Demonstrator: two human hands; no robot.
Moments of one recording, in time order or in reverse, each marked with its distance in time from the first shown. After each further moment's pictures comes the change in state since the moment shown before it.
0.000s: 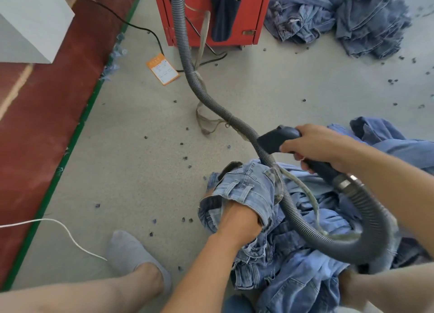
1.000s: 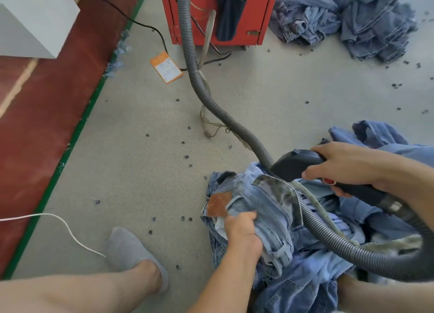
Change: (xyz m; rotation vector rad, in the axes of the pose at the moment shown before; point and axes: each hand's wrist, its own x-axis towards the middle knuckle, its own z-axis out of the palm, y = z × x) left_hand 0.012 0.024 0.034 -1.791 0.368 -0.943; right_hand -0.034 0.029 -0.022 -0.200 -0.199 -0.006
